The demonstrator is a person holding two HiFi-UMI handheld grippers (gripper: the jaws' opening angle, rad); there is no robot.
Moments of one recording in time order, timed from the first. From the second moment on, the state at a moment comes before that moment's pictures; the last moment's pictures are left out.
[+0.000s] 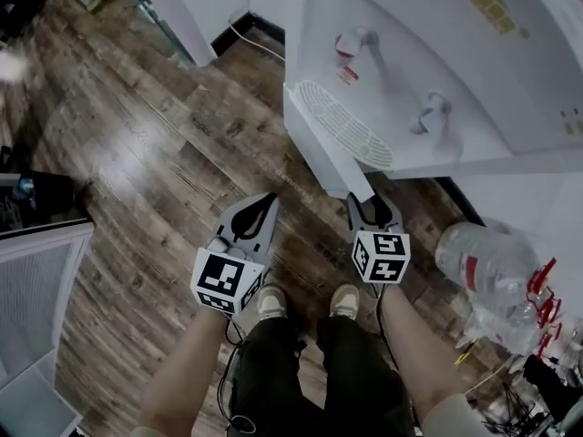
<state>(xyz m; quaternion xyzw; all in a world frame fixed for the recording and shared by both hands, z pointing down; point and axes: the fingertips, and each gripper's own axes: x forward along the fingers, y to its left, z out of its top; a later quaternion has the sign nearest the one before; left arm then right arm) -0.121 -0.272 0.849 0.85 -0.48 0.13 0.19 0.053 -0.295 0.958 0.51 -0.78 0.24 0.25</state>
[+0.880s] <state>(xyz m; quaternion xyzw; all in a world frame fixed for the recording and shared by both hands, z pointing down) -0.328 -0.220 0.855 0.74 -0.62 0.16 0.20 -0.236 -0.269 0.964 0.31 -0.84 0.36 0.25</state>
